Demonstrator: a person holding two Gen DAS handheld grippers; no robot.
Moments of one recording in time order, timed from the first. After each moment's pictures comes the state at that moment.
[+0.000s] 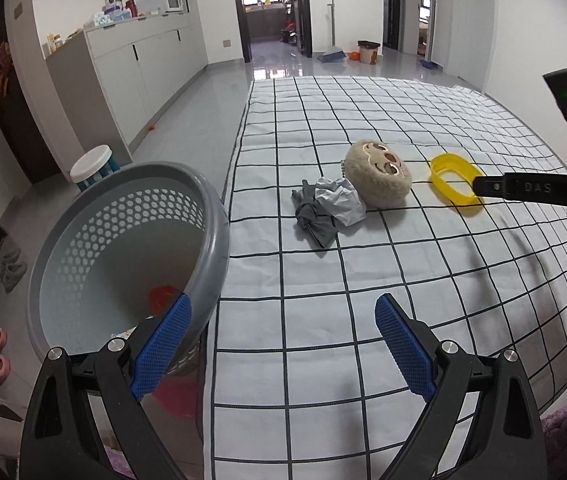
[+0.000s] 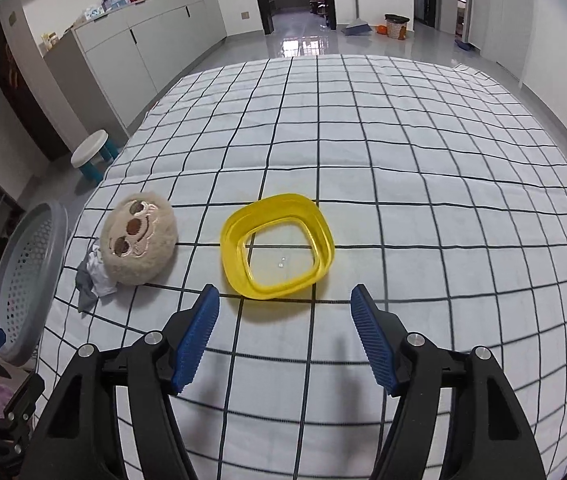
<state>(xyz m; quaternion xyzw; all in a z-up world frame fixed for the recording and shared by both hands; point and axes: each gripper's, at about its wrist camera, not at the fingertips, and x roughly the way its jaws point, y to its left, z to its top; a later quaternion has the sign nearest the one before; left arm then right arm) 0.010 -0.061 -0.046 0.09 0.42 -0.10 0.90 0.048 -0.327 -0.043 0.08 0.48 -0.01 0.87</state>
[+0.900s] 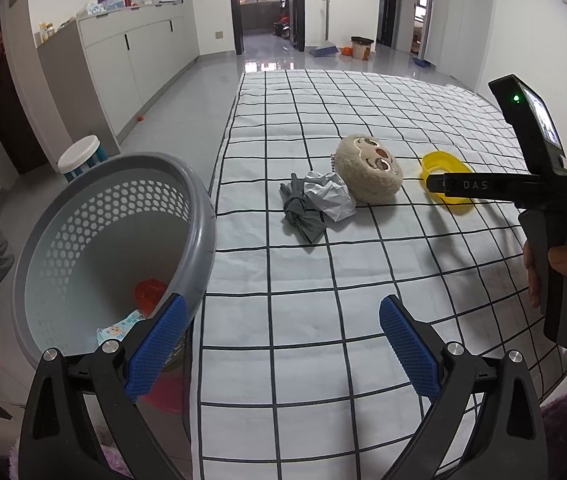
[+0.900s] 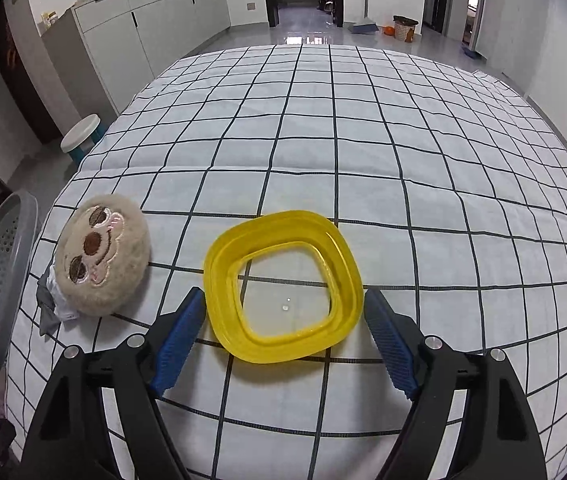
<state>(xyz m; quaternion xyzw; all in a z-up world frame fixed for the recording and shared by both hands) 0.012 -0.060 -0.049 0.07 0.43 -0.12 0.89 0.090 -0.318 -0.072 0.05 0.49 -0.01 0.87</state>
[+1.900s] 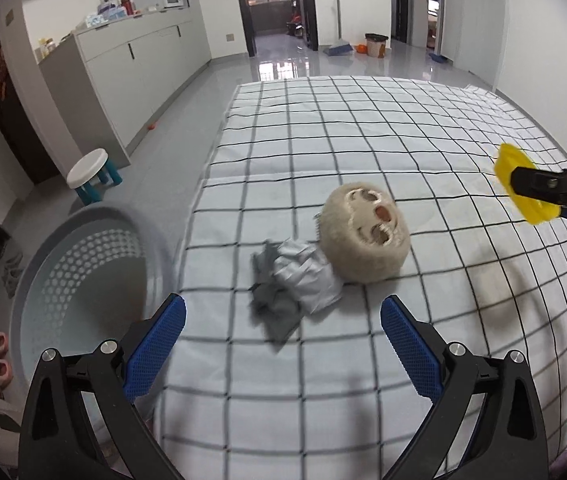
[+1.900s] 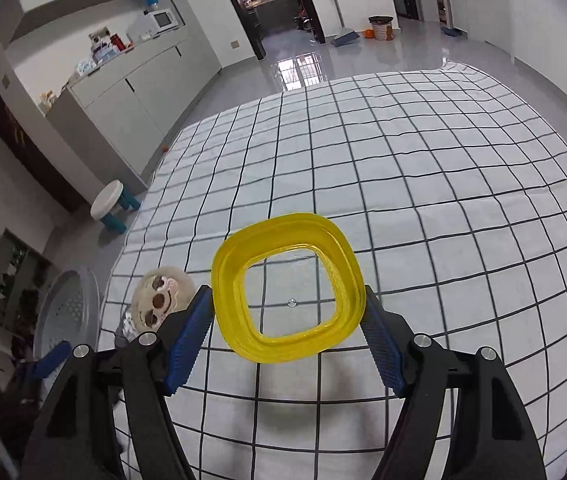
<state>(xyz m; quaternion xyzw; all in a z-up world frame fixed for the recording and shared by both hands) 0.079 -0.124 -0.050 0.10 0.43 -0.08 0.89 0.059 -0.359 -0.012 0.18 0.43 0.00 0.88</state>
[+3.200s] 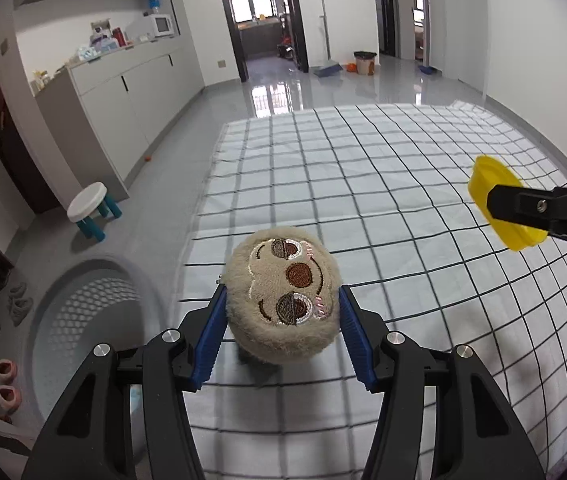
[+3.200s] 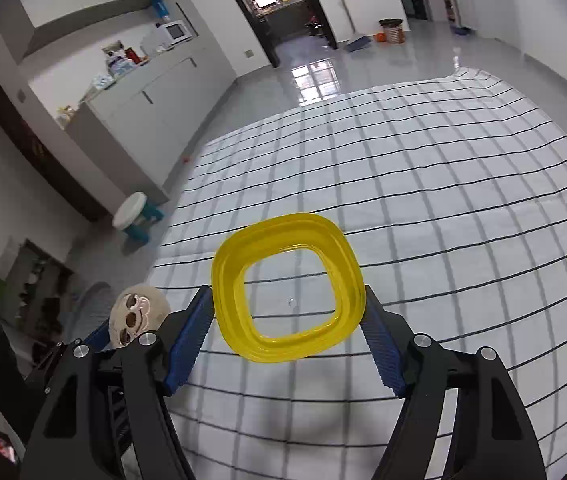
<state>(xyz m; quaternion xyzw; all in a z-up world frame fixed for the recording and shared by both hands) 0.073 -0.134 -0.016 0.12 0.38 -0.09 0.91 0.050 -0.349 0.008 0.20 0.41 0.04 0.89</state>
